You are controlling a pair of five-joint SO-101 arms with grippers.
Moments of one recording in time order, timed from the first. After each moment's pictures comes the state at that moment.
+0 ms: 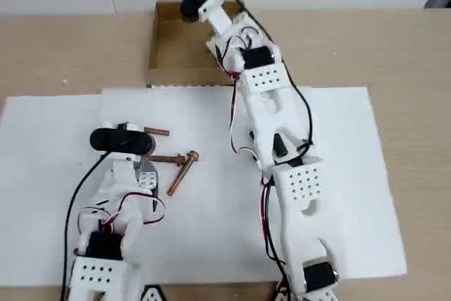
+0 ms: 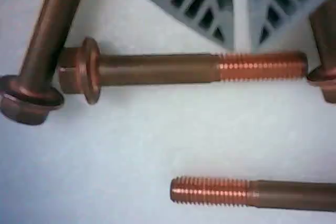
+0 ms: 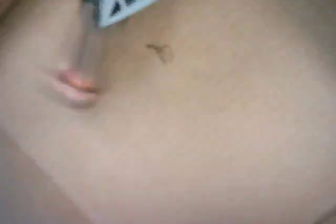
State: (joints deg) left arm 1.1 -79.6 90.5 40.8 4.4; right arm -19.4 54.0 -59.3 46.4 26.4
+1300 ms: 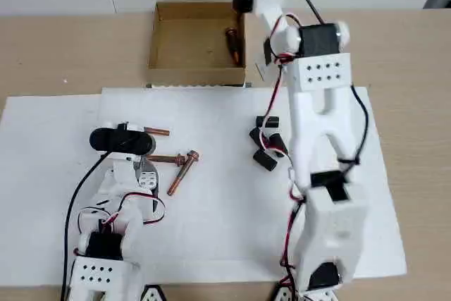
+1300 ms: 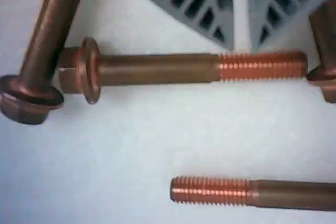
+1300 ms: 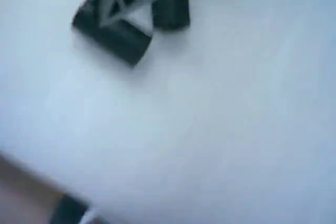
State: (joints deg) left arm 1.1 -79.6 90.5 40.8 4.5; right arm -12.0 23.6 -50.2 98.3 16.4
